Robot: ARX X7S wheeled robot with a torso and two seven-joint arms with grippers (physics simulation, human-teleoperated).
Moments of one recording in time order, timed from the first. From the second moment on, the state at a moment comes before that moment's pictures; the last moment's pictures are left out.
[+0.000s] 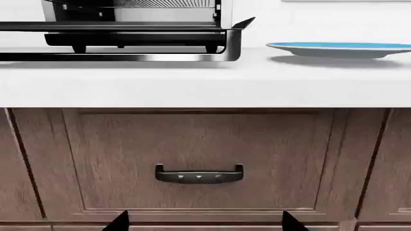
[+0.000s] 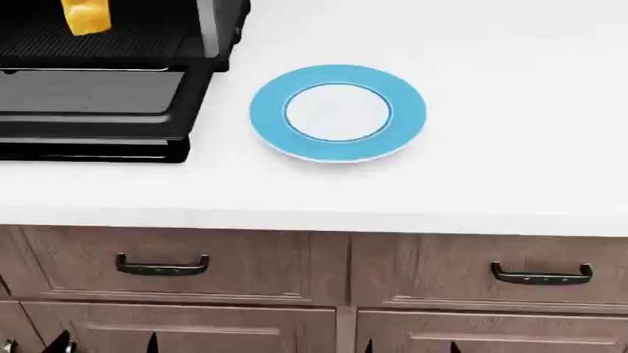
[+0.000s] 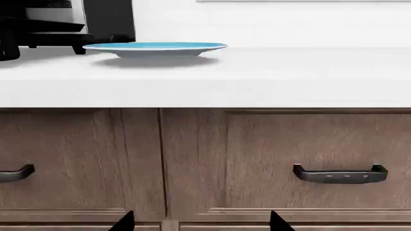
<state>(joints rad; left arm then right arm) 0.00 0.00 0.00 0.00 0.00 0.00 0.00 0.00 0.00 0.00 0.00 0.00 0.00 0.00</state>
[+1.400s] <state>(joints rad) -0.18 -0.19 0.17 0.96 0.09 -0.99 -0.06 0.30 0.26 -0.02 -0.97 0.29 1.07 0.15</state>
